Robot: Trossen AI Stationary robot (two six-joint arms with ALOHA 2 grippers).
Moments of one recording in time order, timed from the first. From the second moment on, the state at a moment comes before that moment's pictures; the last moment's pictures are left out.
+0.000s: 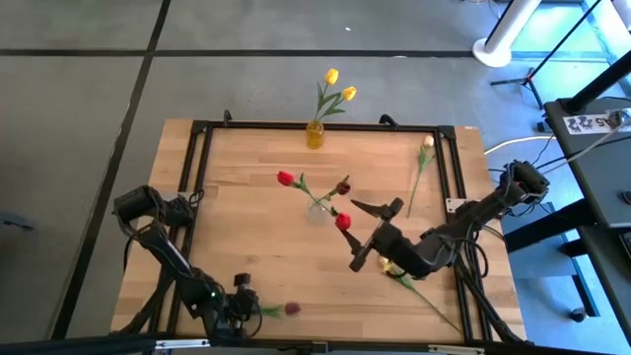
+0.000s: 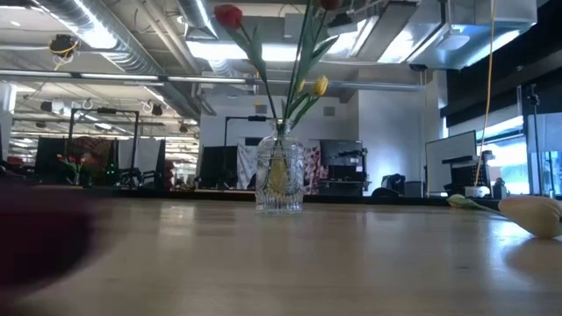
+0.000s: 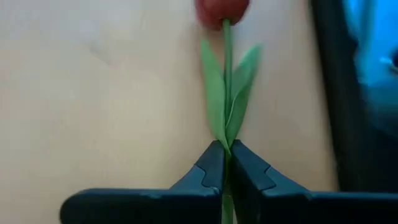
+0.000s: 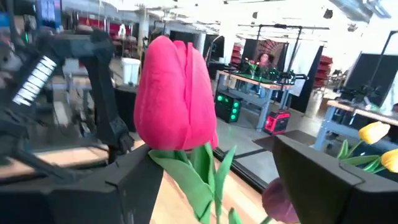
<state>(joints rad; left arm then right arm) -0.97 1.83 0.92 -0.16 -0.50 -0.95 0.61 1.52 1.13 0.56 1.19 -0.28</state>
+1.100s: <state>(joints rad) -0.54 1.29 0.88 0.23 -0.70 -0.28 0.29 1.52 1.13 -0.09 0.74 0.26</state>
